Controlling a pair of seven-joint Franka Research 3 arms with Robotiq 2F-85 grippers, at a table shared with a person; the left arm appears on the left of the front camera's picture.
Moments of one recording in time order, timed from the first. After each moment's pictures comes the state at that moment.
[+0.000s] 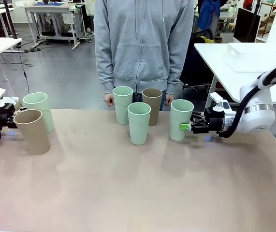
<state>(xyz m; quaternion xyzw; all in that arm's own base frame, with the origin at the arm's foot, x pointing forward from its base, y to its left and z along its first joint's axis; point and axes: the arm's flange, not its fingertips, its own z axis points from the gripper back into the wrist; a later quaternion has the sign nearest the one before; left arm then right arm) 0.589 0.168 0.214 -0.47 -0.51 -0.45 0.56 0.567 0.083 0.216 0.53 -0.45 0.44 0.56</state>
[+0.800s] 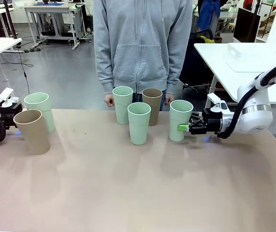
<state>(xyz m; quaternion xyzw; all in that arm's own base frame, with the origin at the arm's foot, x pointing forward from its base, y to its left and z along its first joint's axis) 0.595 0.143 0.213 -0.48 -0.50 -0.46 0.55 0.564 0.093 0.214 0.54 -0.45 0.44 0.56</state>
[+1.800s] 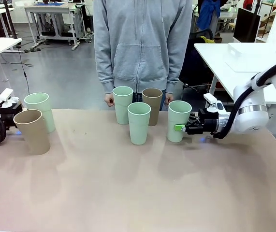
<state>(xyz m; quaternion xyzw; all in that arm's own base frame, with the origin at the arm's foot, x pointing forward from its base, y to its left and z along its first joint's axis) 0.593 0.142 0.211 -0.48 -0.51 -0.45 0.55 0.561 0.110 0.214 0.55 -0.45 0.44 0.55</state>
